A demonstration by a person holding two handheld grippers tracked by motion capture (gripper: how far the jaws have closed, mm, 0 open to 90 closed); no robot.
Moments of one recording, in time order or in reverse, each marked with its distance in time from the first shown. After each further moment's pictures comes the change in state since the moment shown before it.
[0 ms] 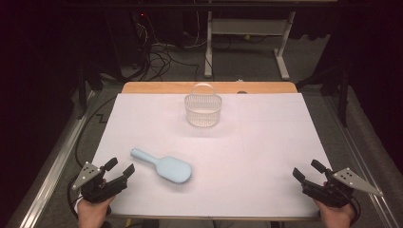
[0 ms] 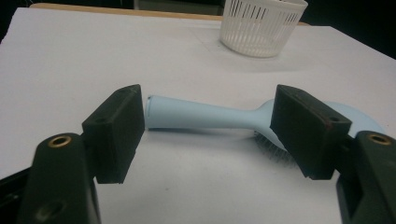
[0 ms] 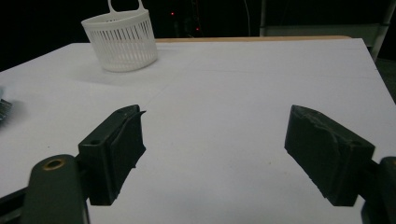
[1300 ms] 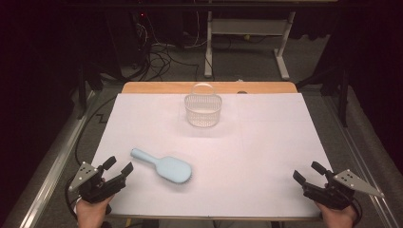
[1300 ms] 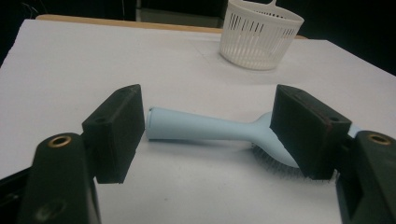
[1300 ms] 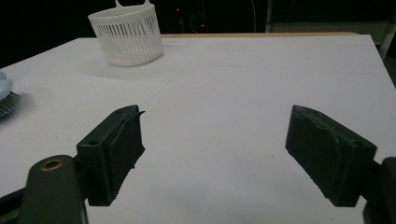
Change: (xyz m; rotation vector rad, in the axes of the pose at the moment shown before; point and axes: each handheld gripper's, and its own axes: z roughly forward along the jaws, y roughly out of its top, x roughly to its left) left arm -0.001 0.004 -0.003 -0.045 -0.001 -0.015; right arm -0.001 -0.002 -0.004 0.012 0.019 -0.007
